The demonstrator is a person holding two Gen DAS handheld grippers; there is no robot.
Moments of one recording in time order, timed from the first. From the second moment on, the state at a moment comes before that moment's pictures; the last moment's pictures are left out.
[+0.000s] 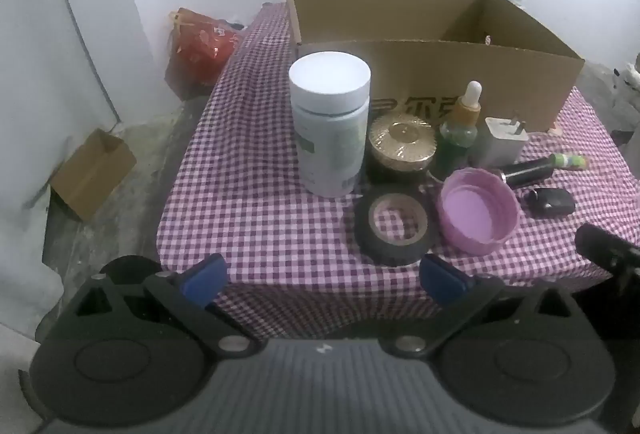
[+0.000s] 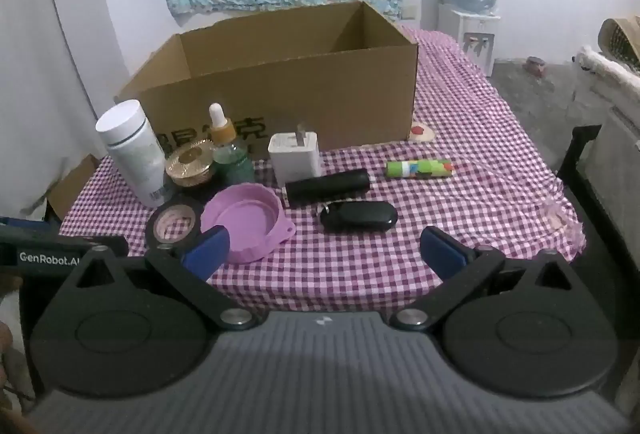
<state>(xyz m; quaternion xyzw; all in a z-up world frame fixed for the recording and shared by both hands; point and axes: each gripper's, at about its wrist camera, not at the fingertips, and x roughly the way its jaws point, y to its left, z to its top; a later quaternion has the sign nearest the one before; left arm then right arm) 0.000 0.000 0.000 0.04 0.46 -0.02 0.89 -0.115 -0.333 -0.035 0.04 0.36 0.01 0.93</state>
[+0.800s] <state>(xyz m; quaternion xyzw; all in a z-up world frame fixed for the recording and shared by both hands) -0.003 0.005 0.001 0.03 0.46 0.00 0.89 -0.118 -0.326 -0.028 0.03 0.36 0.05 0.93</state>
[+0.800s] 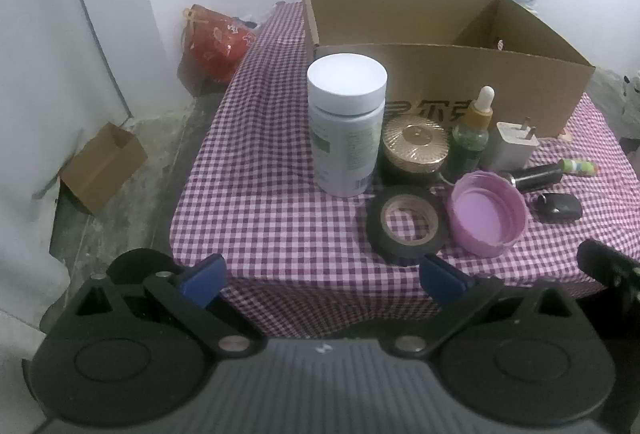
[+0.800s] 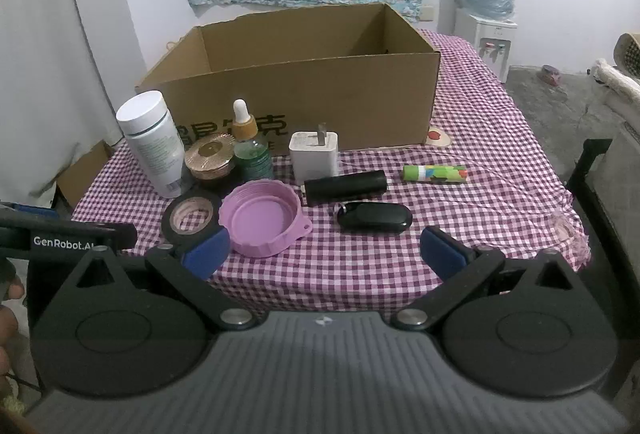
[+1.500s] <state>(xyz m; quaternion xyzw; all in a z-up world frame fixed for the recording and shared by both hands) -0.002 0.006 0.000 0.04 0.46 0.01 0.89 -0.117 -0.324 -0.027 0.02 0.36 0.05 0.93</state>
